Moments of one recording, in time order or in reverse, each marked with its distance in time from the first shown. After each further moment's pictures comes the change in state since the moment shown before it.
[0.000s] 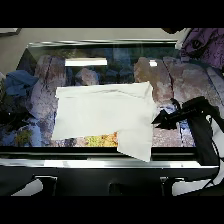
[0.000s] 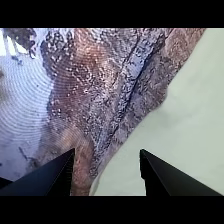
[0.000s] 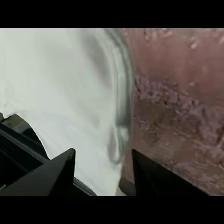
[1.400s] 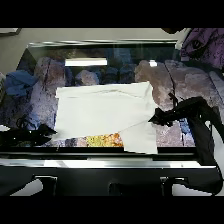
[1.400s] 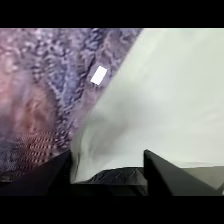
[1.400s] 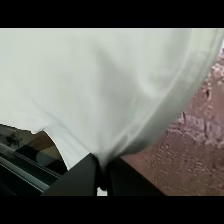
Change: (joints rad) left arm 0.004 -0.026 -0.407 -0.289 0.085 0.328; right arm 0.108 0.209 -0.109 0.042 0.176 0.009
